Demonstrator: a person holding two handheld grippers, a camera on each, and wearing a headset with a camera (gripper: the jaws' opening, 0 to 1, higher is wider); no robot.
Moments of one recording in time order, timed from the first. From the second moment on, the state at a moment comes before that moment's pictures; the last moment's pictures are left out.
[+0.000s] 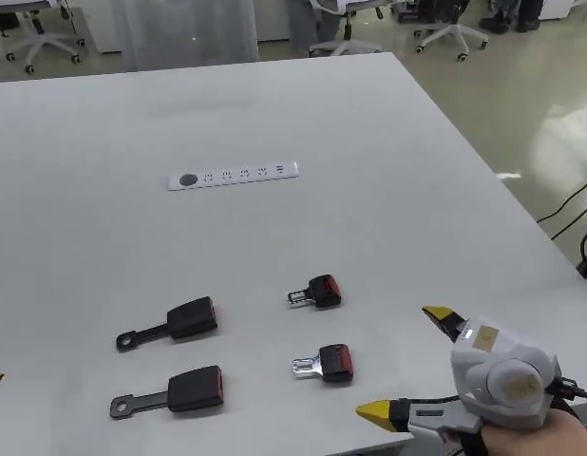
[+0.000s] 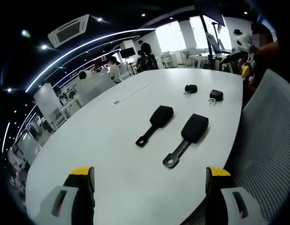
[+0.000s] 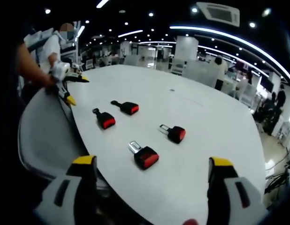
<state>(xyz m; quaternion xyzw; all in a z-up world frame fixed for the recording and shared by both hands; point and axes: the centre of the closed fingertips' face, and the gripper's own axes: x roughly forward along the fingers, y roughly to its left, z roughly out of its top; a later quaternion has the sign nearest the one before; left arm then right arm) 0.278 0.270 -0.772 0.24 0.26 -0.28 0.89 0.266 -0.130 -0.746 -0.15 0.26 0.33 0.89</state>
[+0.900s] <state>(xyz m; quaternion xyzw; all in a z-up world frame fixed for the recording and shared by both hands) 0.277 0.269 -0.777 0.24 0.27 -0.29 0.89 0.281 -0.139 -0.737 -0.12 0.24 0.30 0.91</state>
